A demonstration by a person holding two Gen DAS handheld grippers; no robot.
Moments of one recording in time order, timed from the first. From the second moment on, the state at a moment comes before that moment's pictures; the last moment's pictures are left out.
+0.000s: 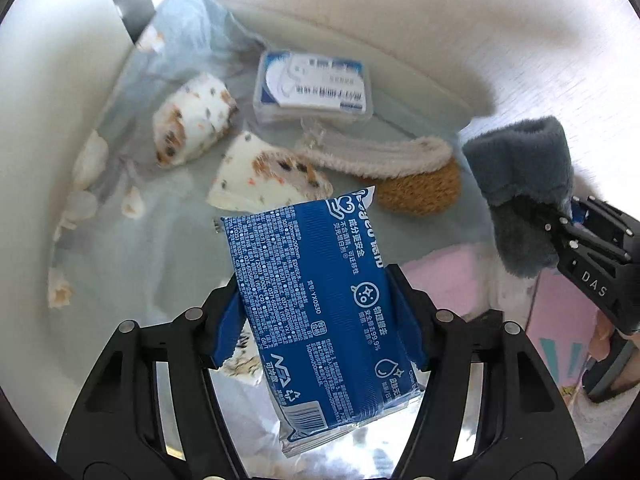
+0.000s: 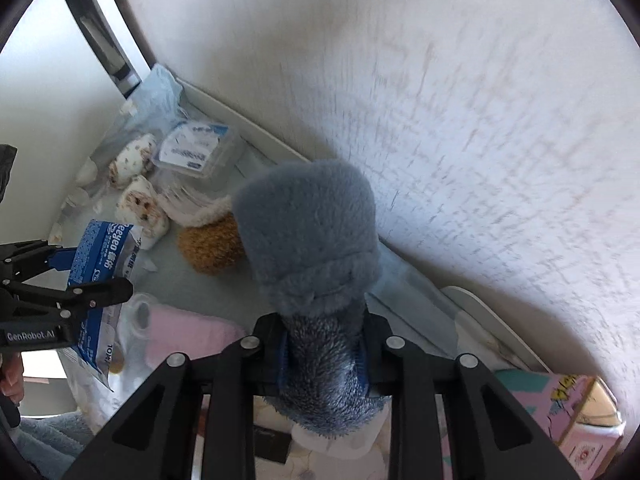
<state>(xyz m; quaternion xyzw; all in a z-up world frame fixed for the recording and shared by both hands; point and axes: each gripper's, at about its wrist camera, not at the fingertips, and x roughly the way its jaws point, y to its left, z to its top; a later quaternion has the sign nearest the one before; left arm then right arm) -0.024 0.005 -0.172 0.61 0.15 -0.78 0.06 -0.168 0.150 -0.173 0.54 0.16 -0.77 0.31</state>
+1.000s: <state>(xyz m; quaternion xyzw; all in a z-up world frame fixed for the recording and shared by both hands) -0.072 0.035 -0.038 0.51 0.07 -0.85 -0.12 -0.076 0.252 -0.039 0.49 -0.02 -0.86 0.16</state>
